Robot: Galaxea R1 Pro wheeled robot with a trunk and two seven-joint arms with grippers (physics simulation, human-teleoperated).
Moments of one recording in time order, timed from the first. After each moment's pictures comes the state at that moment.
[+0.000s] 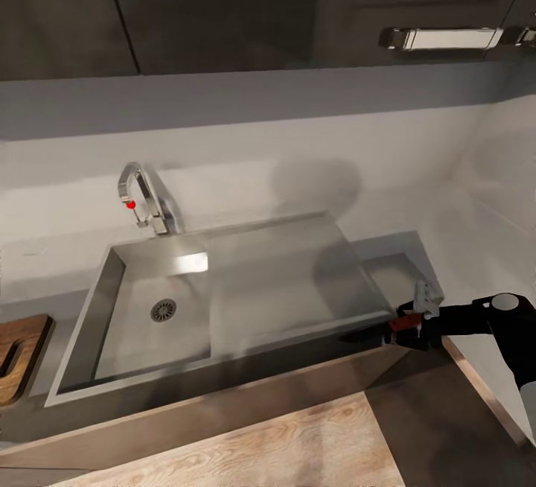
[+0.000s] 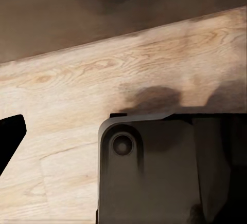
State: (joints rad) left arm 0.19 0.02 -0.13 -0.57 0.07 -0.54 0.09; right arm -0.74 -0.40 -0.24 -0.96 0.62 0.00 1.43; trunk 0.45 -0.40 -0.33
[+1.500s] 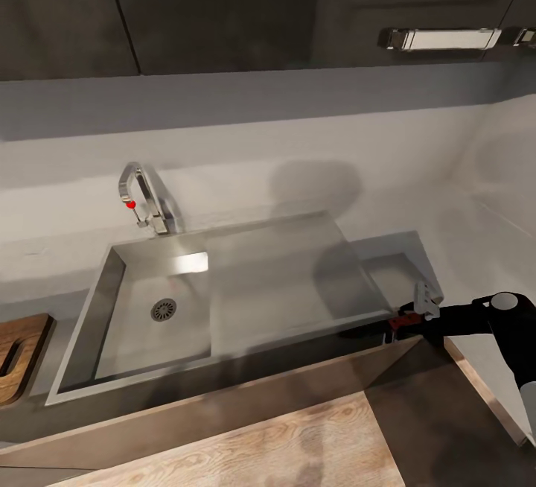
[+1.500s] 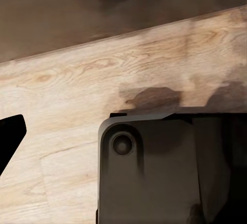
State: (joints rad) left arm 0.19 0.02 -0.13 -0.57 0.07 -0.54 0.09; right arm -0.74 -0.40 -0.23 -0.98 0.67 -0.01 1.44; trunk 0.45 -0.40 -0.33
